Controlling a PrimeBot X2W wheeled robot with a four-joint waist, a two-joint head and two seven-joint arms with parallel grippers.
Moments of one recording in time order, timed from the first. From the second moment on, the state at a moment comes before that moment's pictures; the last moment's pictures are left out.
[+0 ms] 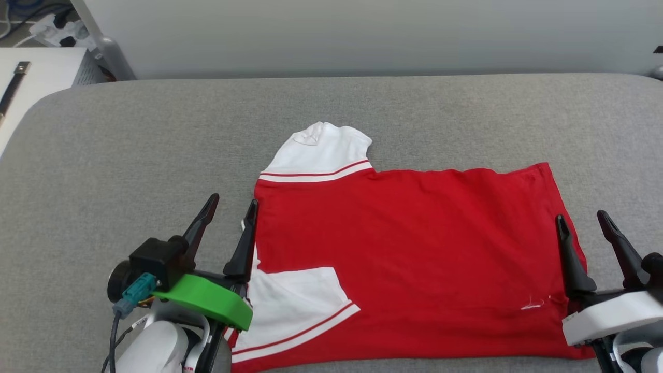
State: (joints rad) left arm -0.18 0.40 -0.47 0.04 -0.58 0.10 -0.26; right arm 0.05 -0.22 -0.04 -0.12 0.27 0.13 -0.07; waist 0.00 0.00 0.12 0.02
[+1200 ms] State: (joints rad) left arm -1.15 0.60 -0.83 0.62 -0.75 -0.13 0.61; right arm -0.17 -0.13 0.04 -0.13 0.20 0.13 -0.18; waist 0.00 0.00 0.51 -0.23
